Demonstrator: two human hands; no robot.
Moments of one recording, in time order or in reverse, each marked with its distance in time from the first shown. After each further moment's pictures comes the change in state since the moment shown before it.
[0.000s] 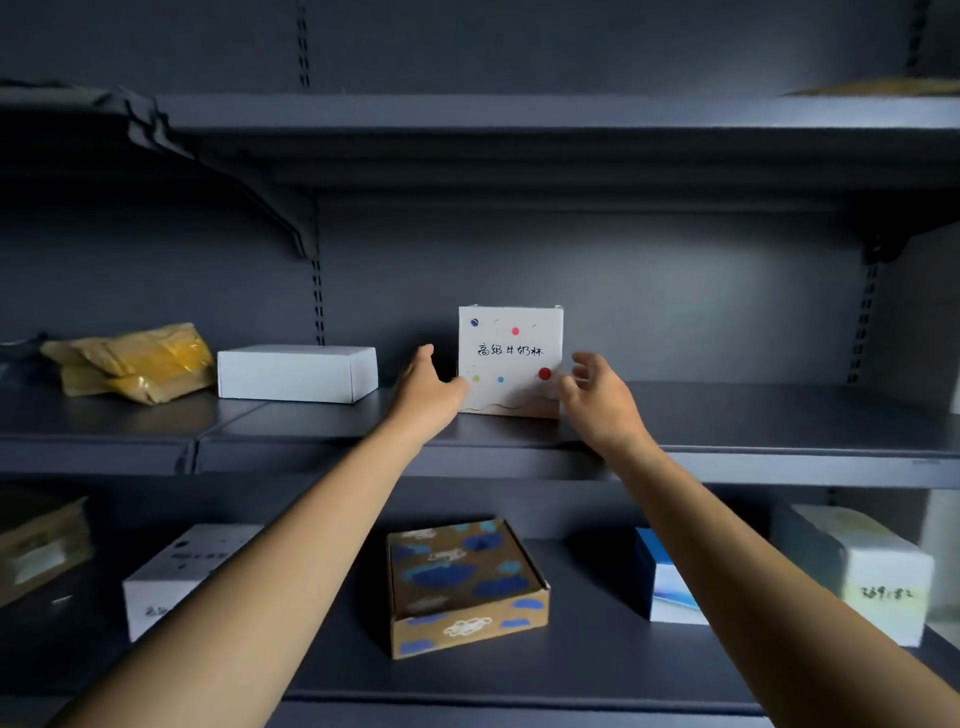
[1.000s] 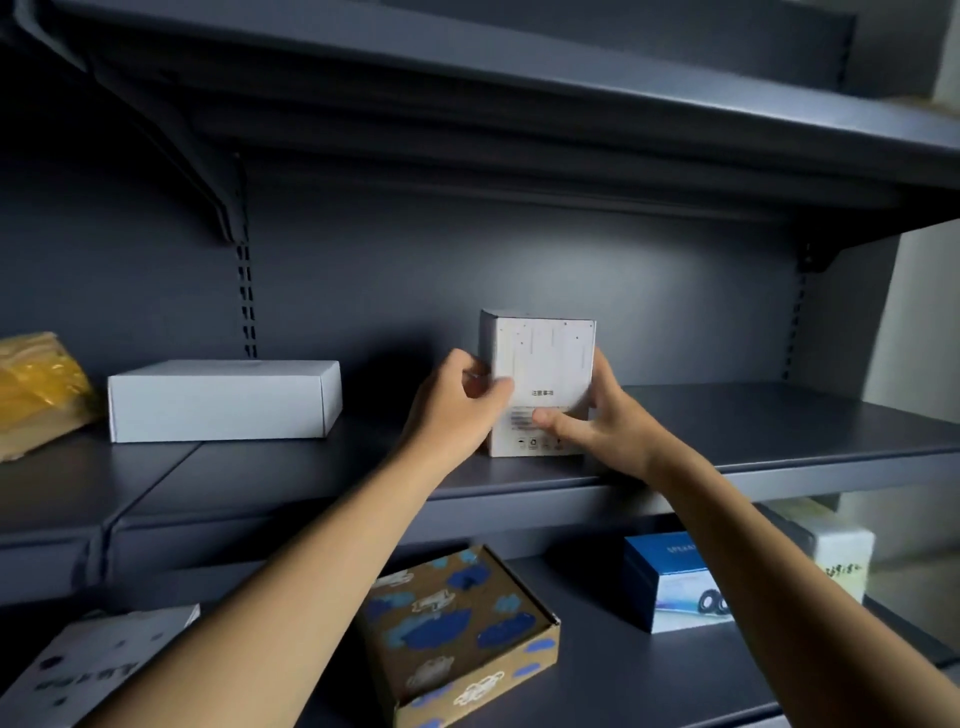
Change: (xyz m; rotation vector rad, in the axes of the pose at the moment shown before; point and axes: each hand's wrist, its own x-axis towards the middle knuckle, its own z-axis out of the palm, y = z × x) left_hand 0.049 -0.024 0.003 -0.203 -0.153 0.277; right_hand 0.021 0.003 0.027 0.056 -0.197 -0.154
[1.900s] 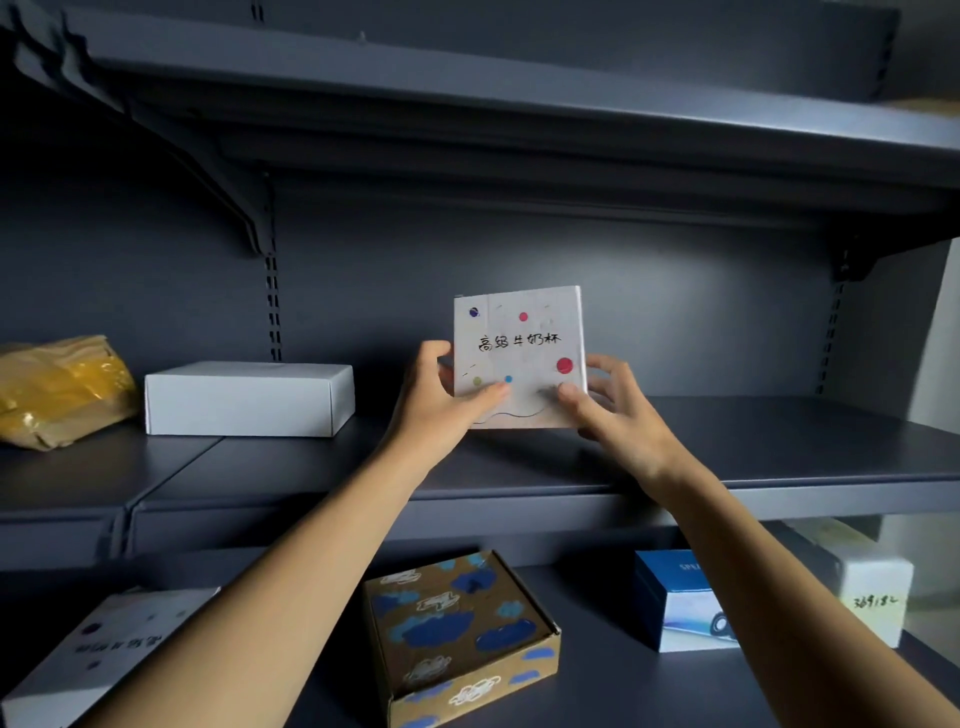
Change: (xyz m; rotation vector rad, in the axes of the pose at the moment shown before) left_hand -0.001 0.000 -0.003 -0.145 0.074 0.009; right_hand -0.006 -0.001 -0.012 0.248 0.118 0.068
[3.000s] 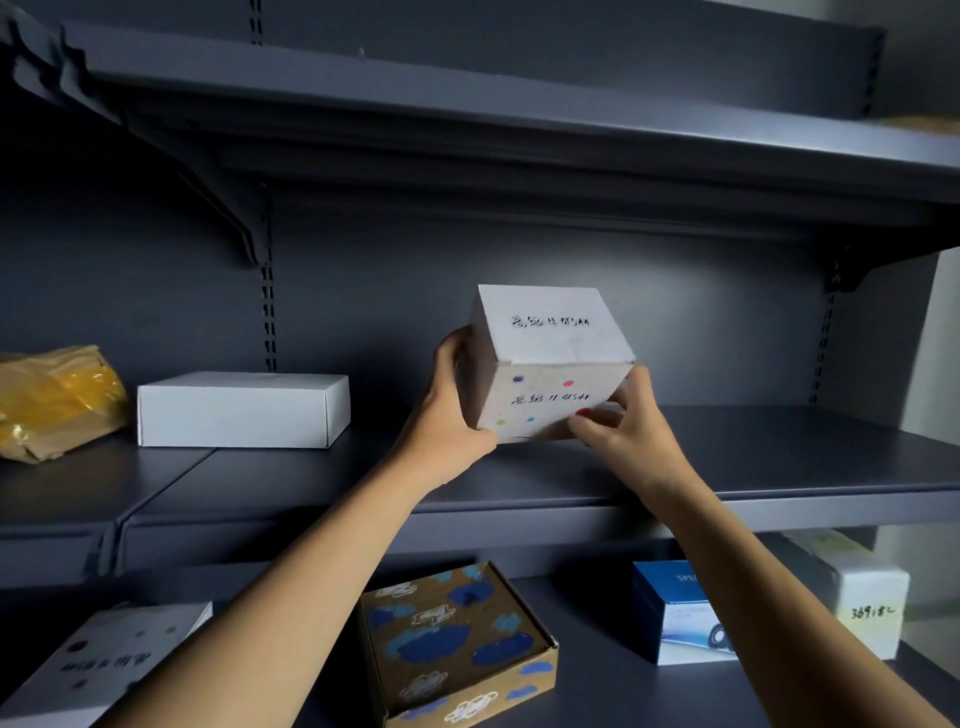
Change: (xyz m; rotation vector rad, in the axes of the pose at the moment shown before) left_hand -0.008 0.009 -0.002 0.127 -0.203 0.127; right_hand 0.002 0.009 -0.004 -0.114 0.161 -0.069
